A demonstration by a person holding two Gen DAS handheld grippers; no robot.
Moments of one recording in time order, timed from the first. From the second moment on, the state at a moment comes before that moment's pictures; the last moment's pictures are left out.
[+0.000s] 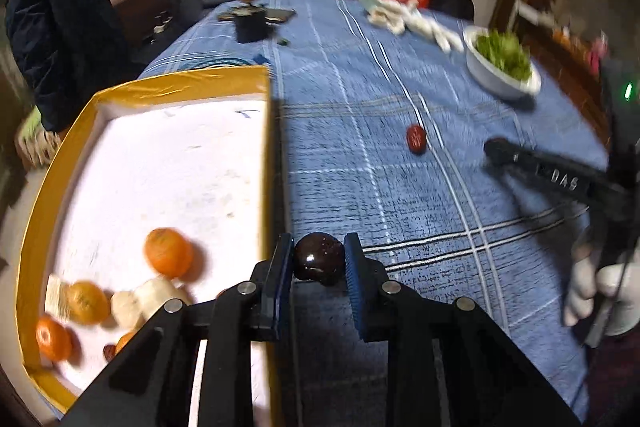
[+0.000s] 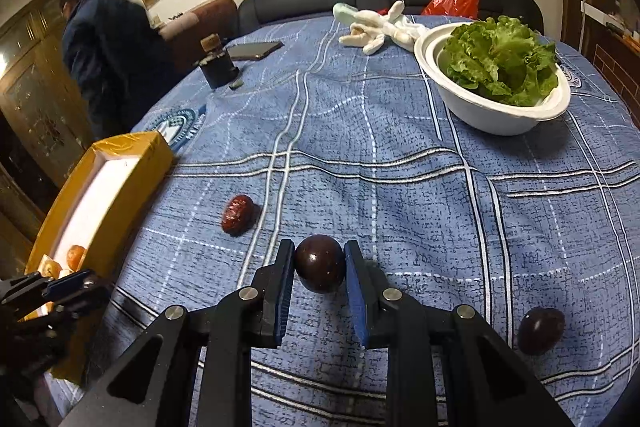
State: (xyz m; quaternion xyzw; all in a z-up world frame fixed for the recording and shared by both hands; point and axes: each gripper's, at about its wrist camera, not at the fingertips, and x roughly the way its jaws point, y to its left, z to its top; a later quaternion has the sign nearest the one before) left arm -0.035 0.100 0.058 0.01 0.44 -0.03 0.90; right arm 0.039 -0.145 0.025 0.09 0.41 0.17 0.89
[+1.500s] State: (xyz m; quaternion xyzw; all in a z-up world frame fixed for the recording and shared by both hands) left arm -0.127 0.259 0.090 -0.16 0.35 0.08 0.92; right arm -0.013 0.050 0.071 0.00 0.39 0.31 0.86
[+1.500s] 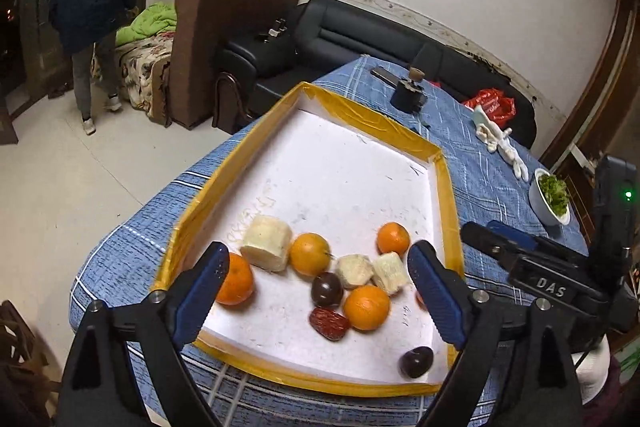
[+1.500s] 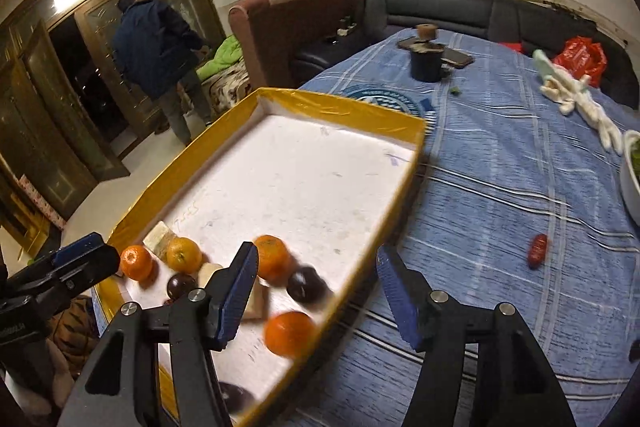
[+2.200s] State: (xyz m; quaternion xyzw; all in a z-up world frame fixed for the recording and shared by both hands) left arm -0.117 0.152 0.094 0.00 0.38 0.09 0.92; right arm -0.027 -0.097 0.049 0.07 0.40 0.23 0.88
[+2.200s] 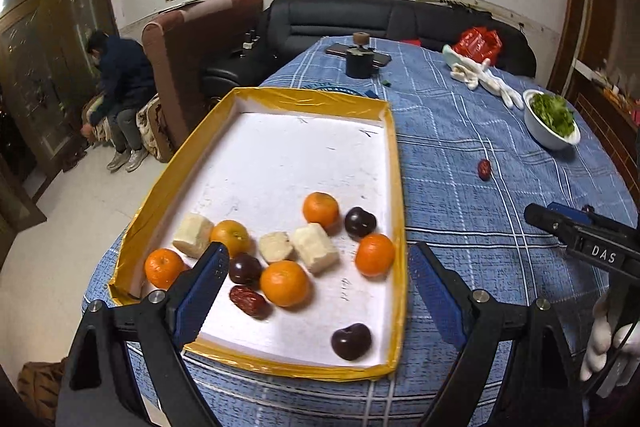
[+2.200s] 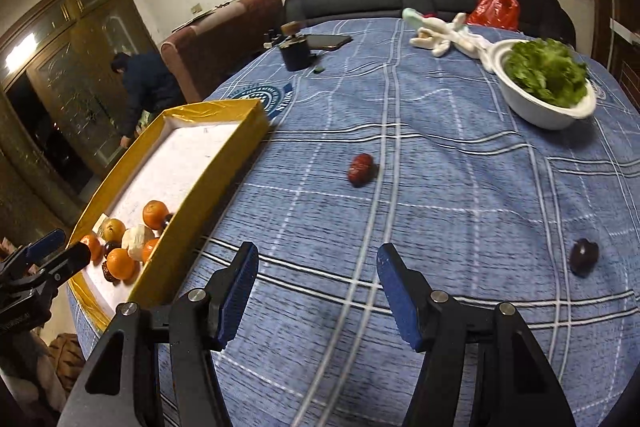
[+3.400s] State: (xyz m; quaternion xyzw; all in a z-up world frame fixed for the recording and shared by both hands) left arm 0.012 0.049 0.054 -0.03 0.45 -0.08 0.89; right arm 0.008 -0.249 0.006 0.09 0.43 0.02 0.90
